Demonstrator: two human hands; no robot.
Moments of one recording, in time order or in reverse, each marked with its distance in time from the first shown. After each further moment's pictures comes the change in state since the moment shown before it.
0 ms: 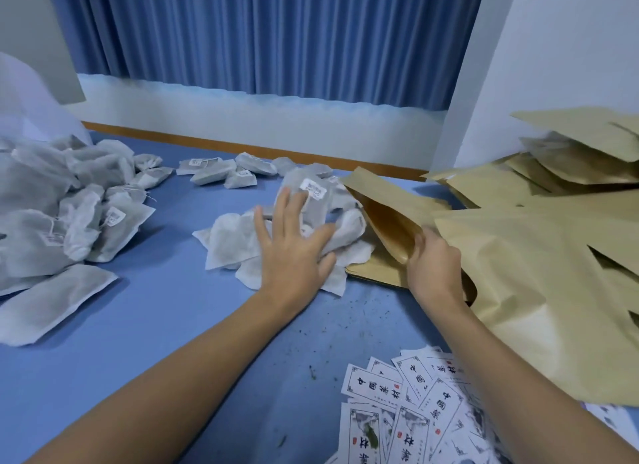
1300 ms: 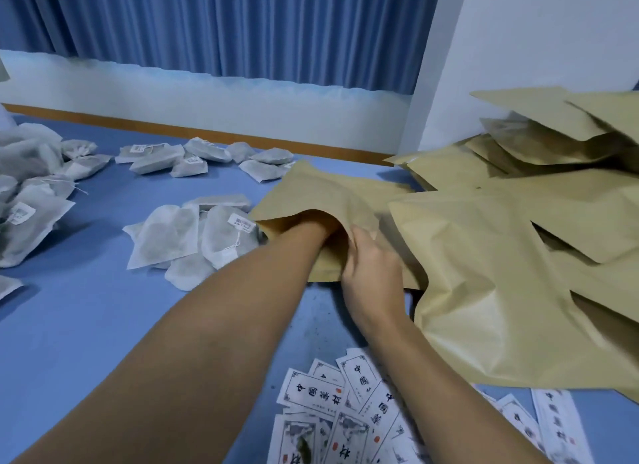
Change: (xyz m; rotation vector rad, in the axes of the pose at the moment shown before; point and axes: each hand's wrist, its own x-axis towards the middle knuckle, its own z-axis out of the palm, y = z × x) left_hand 0.099 0.084 0.067 0.038 -1.008 0.068; right_hand -0.034 -0.005 -0.001 0.114 0.010 -0.254
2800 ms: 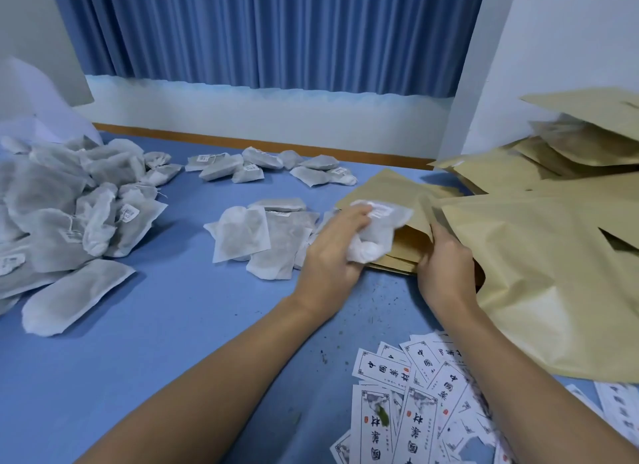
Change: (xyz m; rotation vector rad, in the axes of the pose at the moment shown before) left_hand -0.127 -0.034 0.052 -0.754 1.072 0.352; right_hand 0.008 0.007 -0.010 -0.146 -0.046 0.216
